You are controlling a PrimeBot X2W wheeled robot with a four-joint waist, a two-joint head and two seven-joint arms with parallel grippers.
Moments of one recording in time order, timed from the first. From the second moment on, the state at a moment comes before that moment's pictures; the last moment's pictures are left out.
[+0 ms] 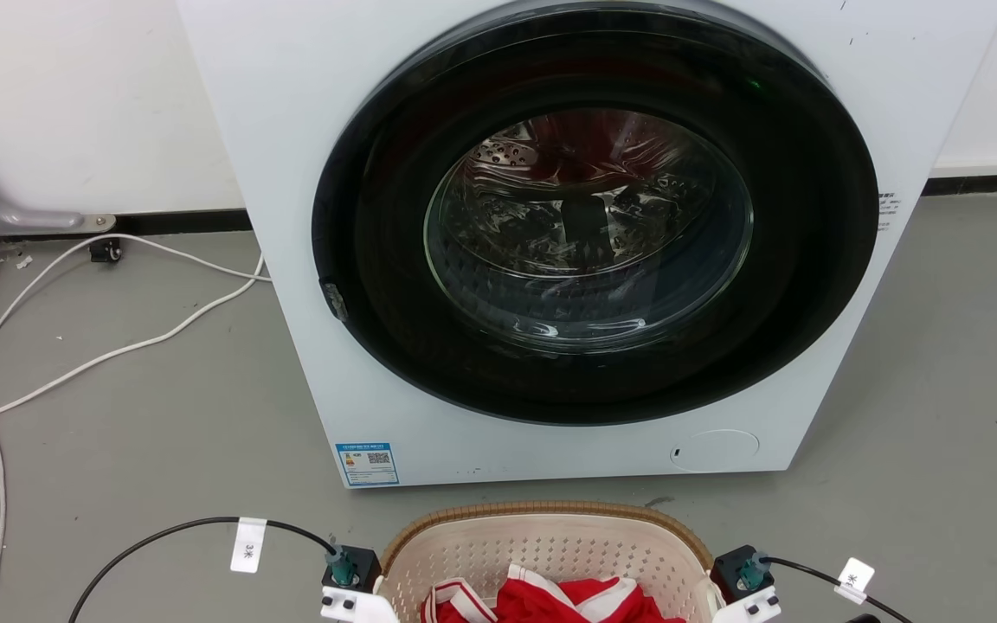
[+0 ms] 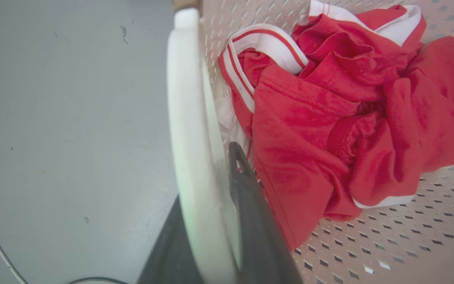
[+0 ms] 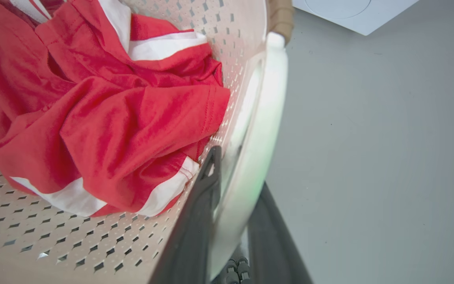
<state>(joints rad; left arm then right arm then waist) -0.48 0.11 -1.01 1.26 -0.93 -0.12 0.13 -0.44 -0.06 0.77 1.29 0.47 0.12 0.07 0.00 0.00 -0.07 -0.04</state>
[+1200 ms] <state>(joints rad) -0.49 0.11 -1.08 1.27 -1.00 -0.12 0.11 -0.44 -0.06 0.77 1.29 0.47 0.12 0.07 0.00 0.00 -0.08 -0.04</state>
